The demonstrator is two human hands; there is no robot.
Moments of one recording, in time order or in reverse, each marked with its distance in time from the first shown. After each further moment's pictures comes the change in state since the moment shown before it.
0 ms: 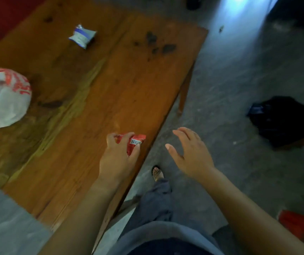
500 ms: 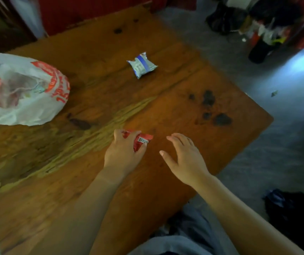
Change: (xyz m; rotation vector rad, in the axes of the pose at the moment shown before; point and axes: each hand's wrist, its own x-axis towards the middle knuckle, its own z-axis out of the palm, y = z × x) left_hand 0.192 -0.016 -0.074 -0.079 0.134 -0.345; right_hand 0.262 -0.081 -0.020 -0.180 -0.269 -0.385
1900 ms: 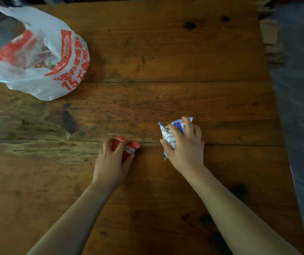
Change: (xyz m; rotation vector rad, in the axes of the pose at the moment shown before) left_hand 0.159 0.046 0.059 -0.055 0.194 -0.619; right_hand 0.313 0.088 -0.007 -0.115 -0.191 -0.384
